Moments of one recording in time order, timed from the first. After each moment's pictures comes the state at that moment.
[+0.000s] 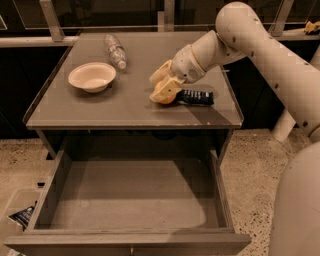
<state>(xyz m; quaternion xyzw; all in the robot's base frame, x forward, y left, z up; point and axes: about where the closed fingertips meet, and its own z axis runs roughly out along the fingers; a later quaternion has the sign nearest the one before) 0.666 -0.017 0.862 -0.65 0.63 0.24 0.35</state>
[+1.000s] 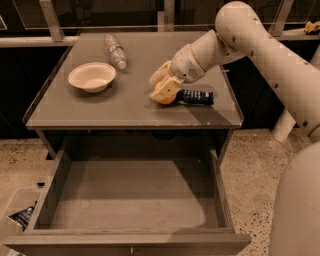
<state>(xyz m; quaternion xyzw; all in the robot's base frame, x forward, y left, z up) 0.665 -0.015 0.863 -0.65 0.63 0.24 0.35</state>
